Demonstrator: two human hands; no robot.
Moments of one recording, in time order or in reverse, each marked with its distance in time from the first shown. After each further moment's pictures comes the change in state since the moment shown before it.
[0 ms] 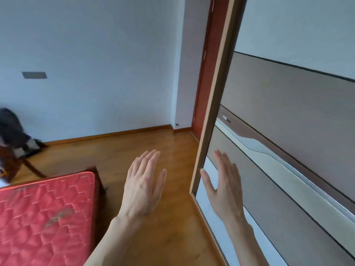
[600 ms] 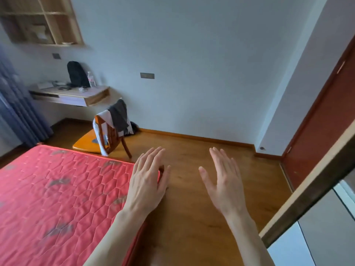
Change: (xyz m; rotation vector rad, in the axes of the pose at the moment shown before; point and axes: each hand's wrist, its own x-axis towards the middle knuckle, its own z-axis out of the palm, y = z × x) left_hand 0.095 -0.153 -0.024 0.383 0.188 -0.368; right_hand 0.198 -0.080 0.219 0.230 -0.290 -0.474
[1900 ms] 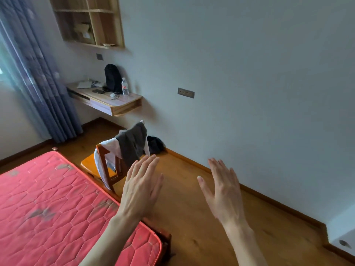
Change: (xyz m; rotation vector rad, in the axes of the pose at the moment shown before) left_hand 0.426 -0.275 0.232 0.238 0.106 -0.261; right_hand 0.523 0.109 0.339 0.137 -0.243 -0.275
